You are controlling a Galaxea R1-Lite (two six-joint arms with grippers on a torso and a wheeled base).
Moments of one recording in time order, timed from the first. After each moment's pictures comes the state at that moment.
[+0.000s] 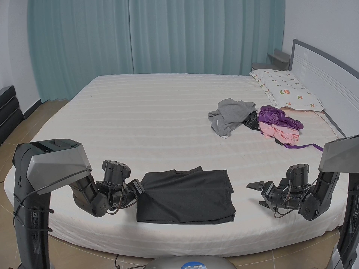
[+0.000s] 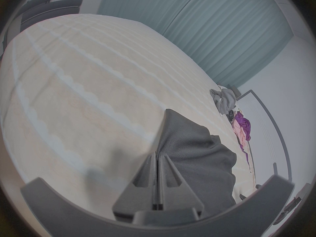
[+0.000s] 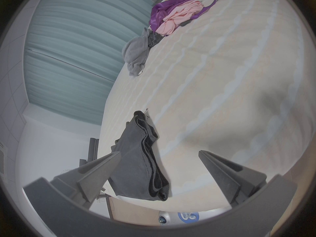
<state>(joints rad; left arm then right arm) -0.32 2.38 -0.83 -0.83 0.01 -0.81 0.19 2.27 -0.46 -1.17 0.28 0.93</state>
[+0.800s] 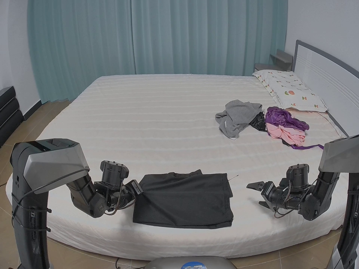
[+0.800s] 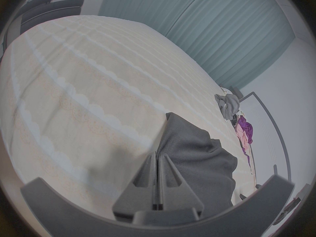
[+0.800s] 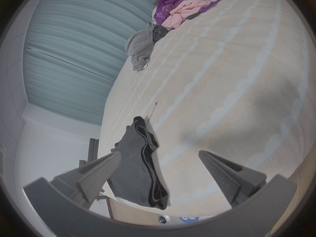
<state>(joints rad) -0.32 2.36 -0.80 -0.83 0.02 -0.82 0.19 2.27 -0.46 -1.17 0.28 0.93</state>
